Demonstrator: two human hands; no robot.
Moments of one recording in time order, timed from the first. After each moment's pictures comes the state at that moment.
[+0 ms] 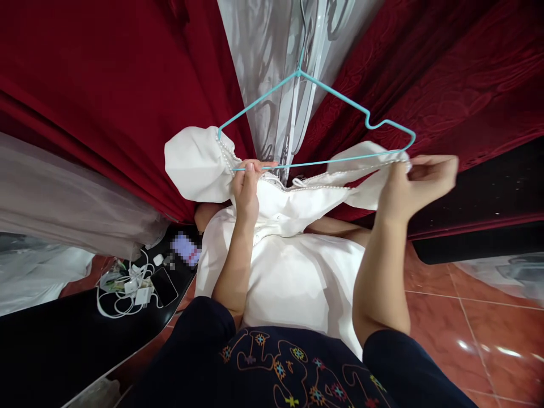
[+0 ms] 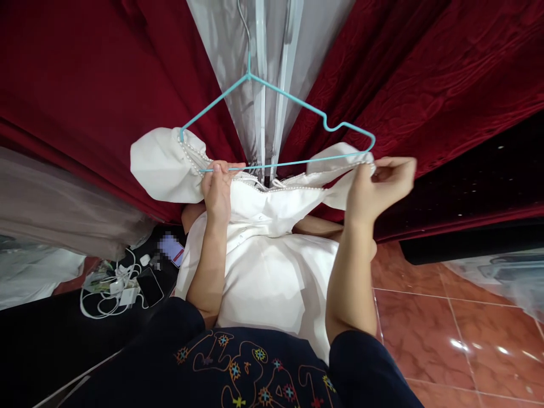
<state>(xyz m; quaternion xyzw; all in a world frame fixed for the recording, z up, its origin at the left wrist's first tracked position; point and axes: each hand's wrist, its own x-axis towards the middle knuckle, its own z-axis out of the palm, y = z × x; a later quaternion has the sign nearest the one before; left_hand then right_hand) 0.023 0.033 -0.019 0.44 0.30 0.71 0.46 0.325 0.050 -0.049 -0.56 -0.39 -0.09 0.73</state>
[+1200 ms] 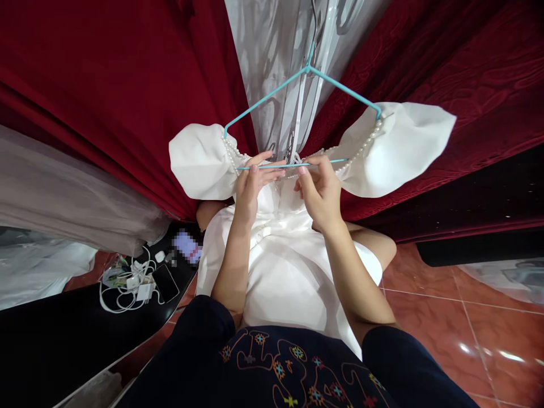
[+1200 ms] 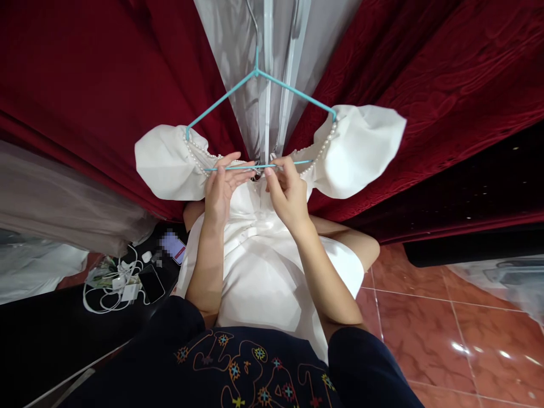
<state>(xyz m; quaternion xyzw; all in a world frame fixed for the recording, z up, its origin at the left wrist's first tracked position) 0.007 0.015 -0.010 0.49 0.36 0.59 0.54 0.179 0.015 -0.025 -0.45 -0.60 0.31 0.58</state>
